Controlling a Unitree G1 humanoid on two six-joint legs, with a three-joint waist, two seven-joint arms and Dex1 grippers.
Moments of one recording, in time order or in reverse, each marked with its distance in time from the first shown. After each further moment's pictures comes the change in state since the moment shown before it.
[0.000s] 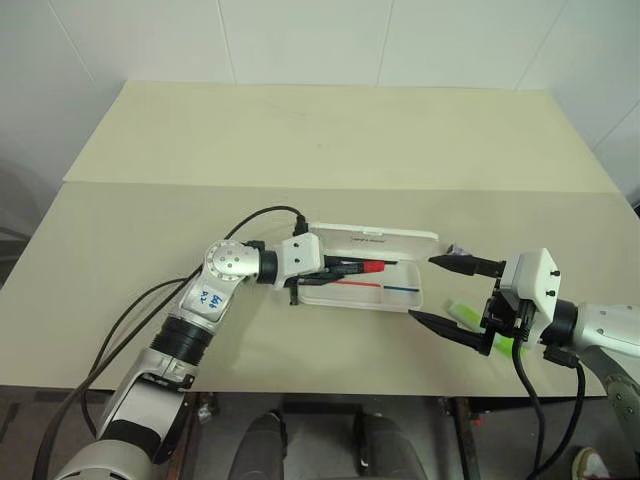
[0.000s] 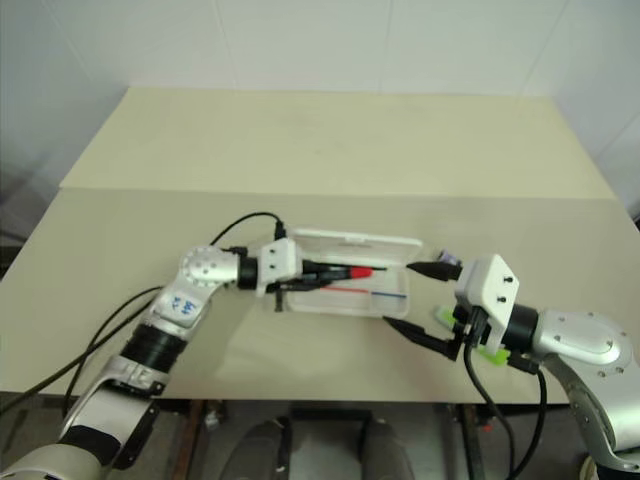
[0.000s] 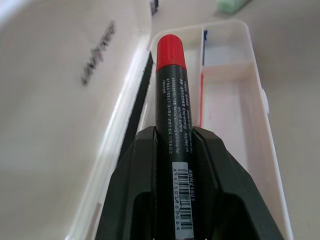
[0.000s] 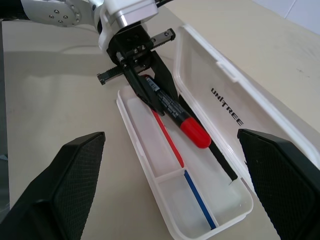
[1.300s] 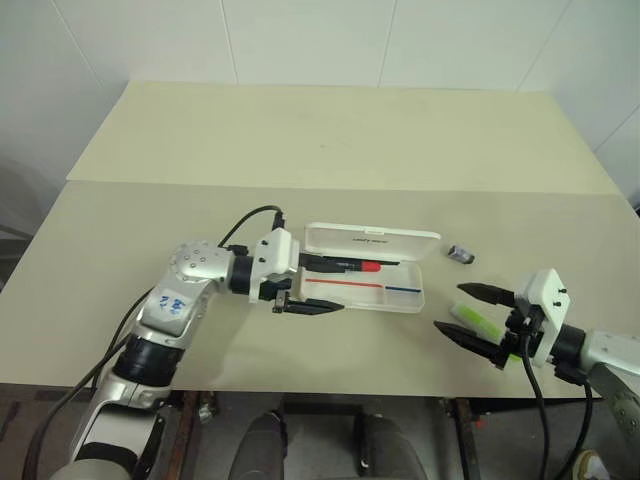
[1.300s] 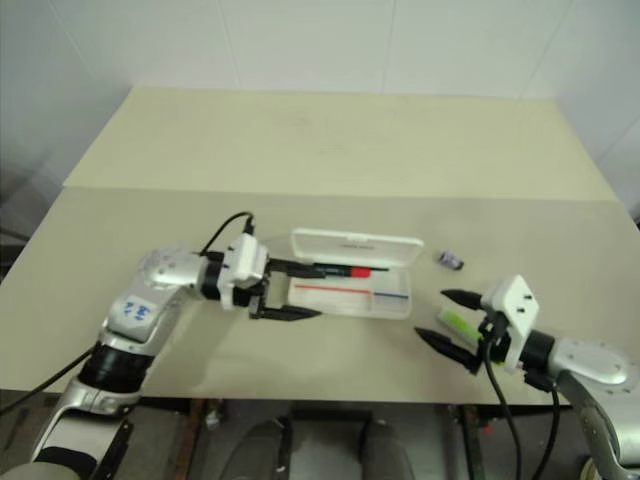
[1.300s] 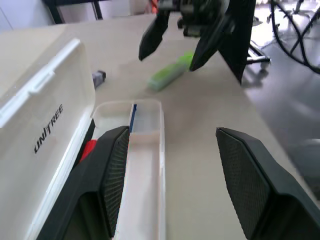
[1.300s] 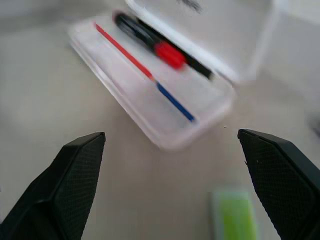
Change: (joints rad) left arm 0.160 0.138 0.134 -0.450 -0.361 0.331 -0.215; right arm 0.171 0.032 -0.076 0.230 -0.030 -0.016 0.001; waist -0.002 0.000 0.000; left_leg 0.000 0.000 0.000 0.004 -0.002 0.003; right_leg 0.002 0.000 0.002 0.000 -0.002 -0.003
